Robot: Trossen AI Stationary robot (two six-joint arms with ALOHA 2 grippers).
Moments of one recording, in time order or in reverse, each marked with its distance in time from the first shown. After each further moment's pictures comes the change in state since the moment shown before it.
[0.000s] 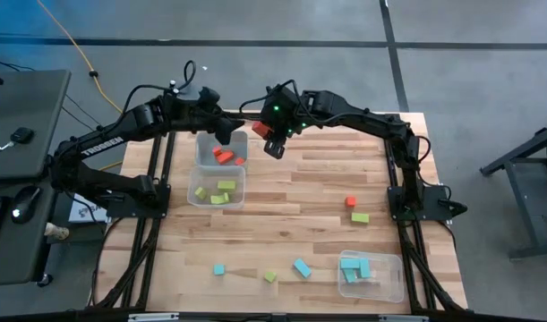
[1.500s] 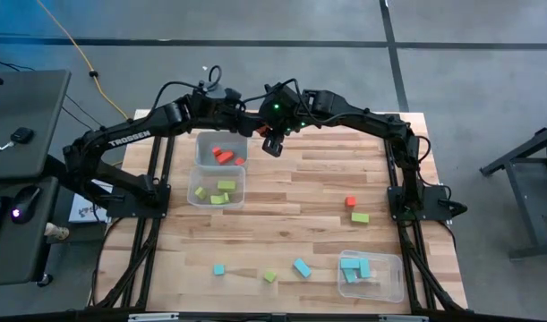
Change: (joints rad) left arm 0.008 0.190 0.000 0.174 0.082 -0.233; right arm 0.001 0.000 0.000 0.054 0.026 -0.039
